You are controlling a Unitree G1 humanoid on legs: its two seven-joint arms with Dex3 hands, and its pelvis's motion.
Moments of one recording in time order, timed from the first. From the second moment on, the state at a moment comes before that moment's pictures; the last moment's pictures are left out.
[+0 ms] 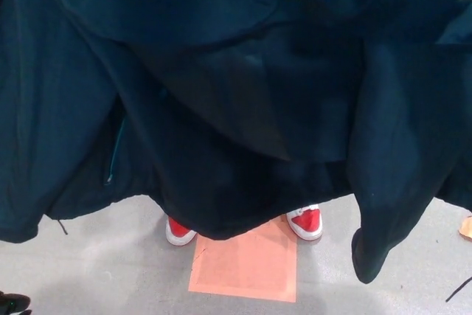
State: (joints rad) left_arm -0.27 0.57 0.03 1.27 0.17 -0.21 -0.28; right_arm -0.93 -0.64 0.05 -0.51 -0.08 0.00 0.25
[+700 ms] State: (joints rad) left_arm -0.28 0.57 0.03 1.27 0.17 -0.21 -0.28; right_arm -1.20 -0.63 0.44 0.25 -0.12 0.16 0.59
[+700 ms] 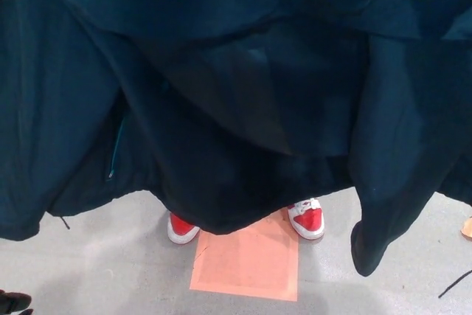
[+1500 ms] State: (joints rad) left_arm -0.28 0.57 0.03 1.27 0.17 -0.22 -0.31; right_arm -1.24 -0.63 0.57 0.40 -0.10 0.34 0.99
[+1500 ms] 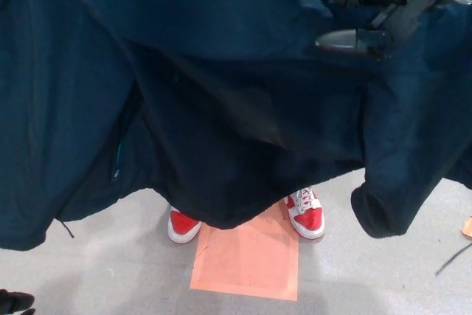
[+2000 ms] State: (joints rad) left_arm -0.28 0.57 0.06 1.27 0.17 -0.22 -0.32; right_arm -1.23 -0.63 0.72 0.41 -0.29 0.29 0.76
